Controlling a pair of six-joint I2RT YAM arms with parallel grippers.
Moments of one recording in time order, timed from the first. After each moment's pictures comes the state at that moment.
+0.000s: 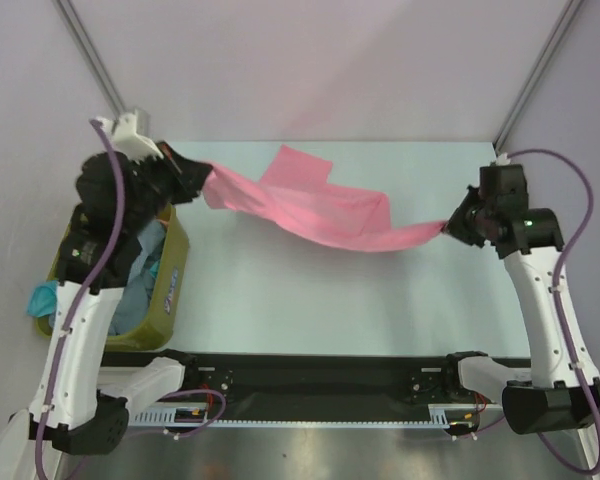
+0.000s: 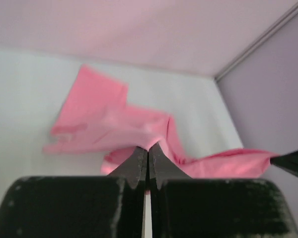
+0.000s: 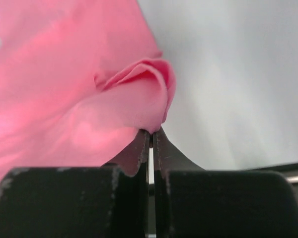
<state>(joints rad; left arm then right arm) -0.26 1.00 1.47 -0.68 0.09 -0.49 0.09 1.12 1.33 -1.07 0.05 0.62</state>
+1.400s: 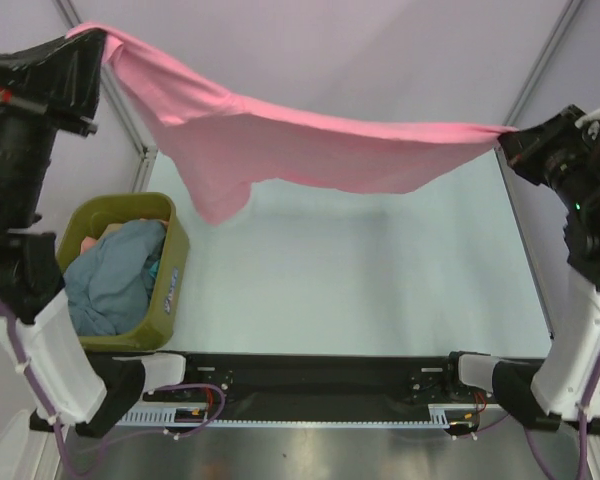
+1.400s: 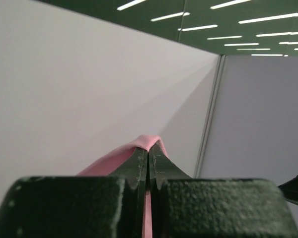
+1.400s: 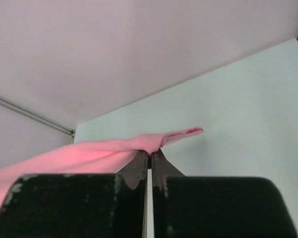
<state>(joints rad) -0.09 1.29 2.38 -0.44 0.33 -0.43 -0.08 1.28 2.20 -1.12 -0.12 0.53</state>
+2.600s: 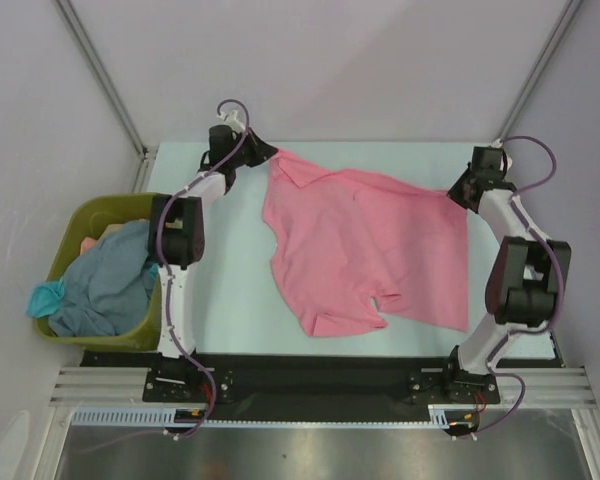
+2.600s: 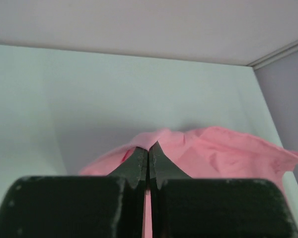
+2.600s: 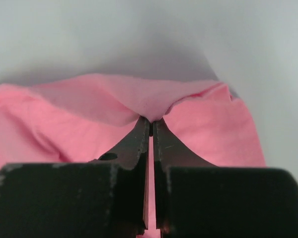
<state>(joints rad) -0.13 2.32 1.78 0.30 0.48 -0.57 -0.12 1.66 1.26 -0.32 0.08 0.52</state>
